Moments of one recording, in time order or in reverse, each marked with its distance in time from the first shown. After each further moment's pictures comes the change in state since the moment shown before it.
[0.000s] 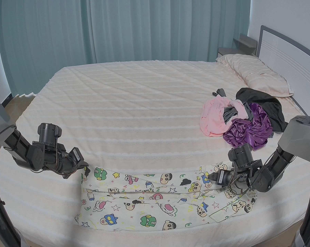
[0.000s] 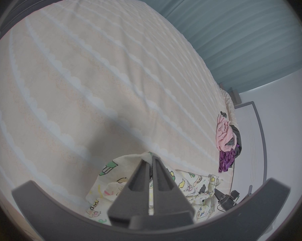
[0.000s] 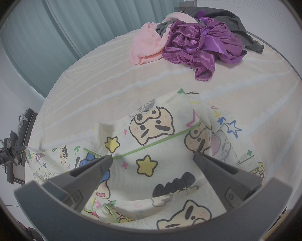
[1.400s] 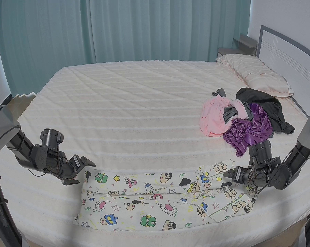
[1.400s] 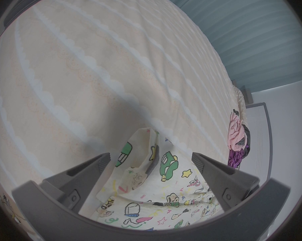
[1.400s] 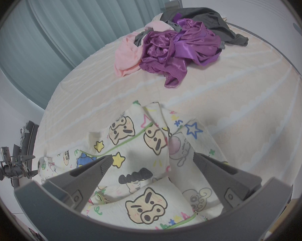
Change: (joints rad) left arm 0.024 0.069 -0.035 0.102 -0.005 0.004; right arm -0.123 -0.129 0.127 -0.009 0.072 0.001
